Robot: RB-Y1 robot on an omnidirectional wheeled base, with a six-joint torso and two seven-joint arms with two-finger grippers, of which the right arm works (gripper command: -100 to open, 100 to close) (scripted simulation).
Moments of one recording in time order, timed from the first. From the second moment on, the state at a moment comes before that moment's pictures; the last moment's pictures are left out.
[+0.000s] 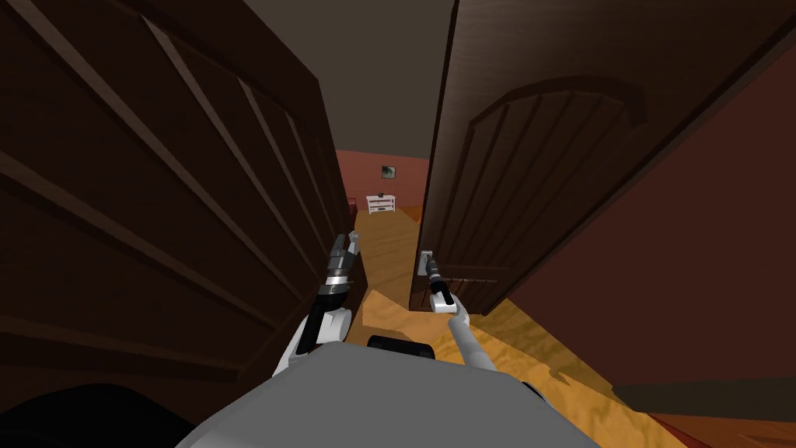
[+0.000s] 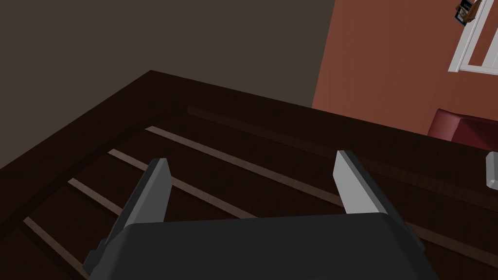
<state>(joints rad) -0.24 -0.03 0.06 -1.00 -0.03 -0.36 0.00</state>
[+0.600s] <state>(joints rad) -0.23 -0.04 0.06 -0.99 -0.05 -0.36 0.03</state>
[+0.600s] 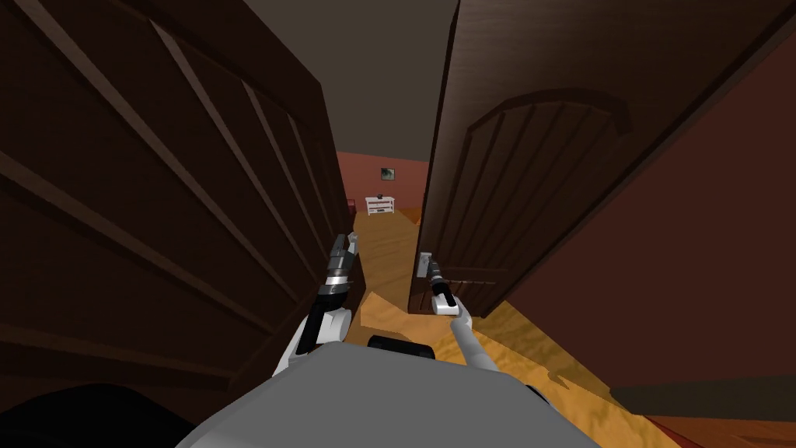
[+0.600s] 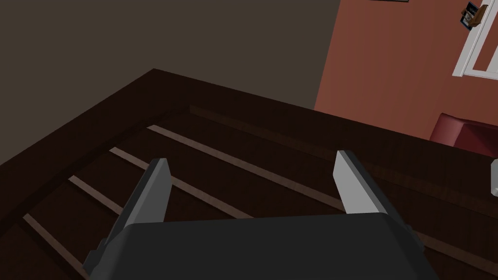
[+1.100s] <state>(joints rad) -0.26 -0.07 0.03 -0.97 -0.08 -0.36 0.06</state>
